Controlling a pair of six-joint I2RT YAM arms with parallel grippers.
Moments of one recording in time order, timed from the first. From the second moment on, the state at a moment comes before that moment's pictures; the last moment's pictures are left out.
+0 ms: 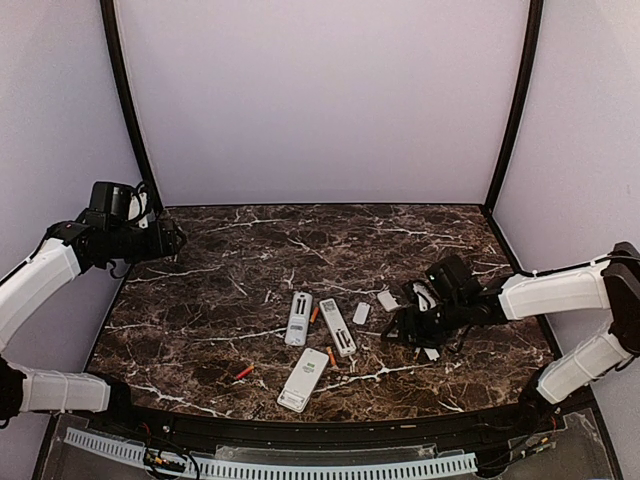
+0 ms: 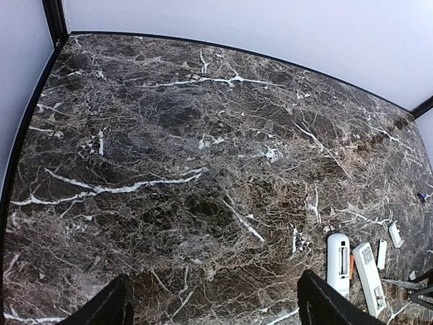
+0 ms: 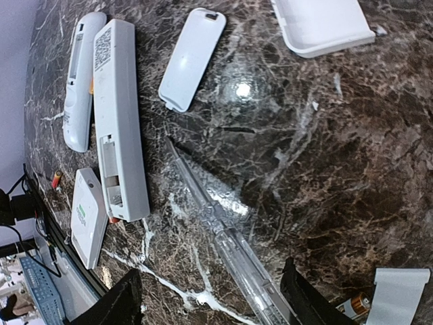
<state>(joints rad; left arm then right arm) -0.17 1.08 0.94 -0.56 0.06 -0.32 0.70 1.41 0.60 -0.16 -0.38 0.69</state>
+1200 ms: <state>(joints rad) -0.17 1.04 0.88 -0.44 0.05 -0.45 0.87 1.38 0.87 -0.54 0.17 0.36</state>
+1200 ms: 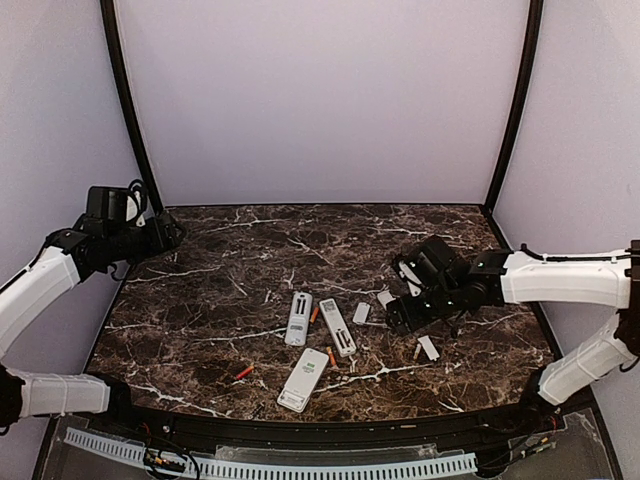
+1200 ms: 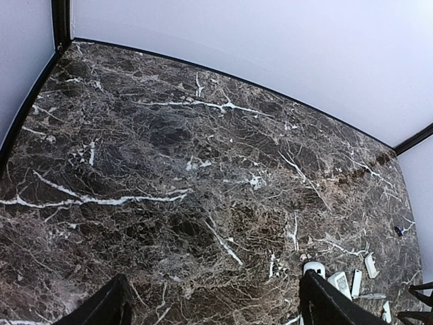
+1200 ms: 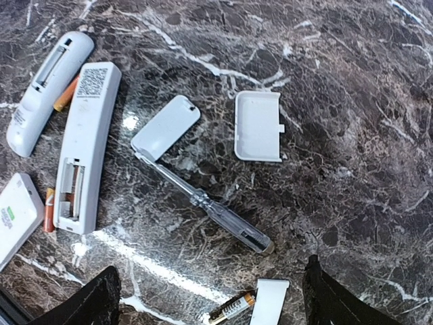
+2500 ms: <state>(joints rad) 0.02 1.39 0.41 0.71 -0.16 -0.14 -0.03 1.43 0.52 0.60 -0.12 0.08</state>
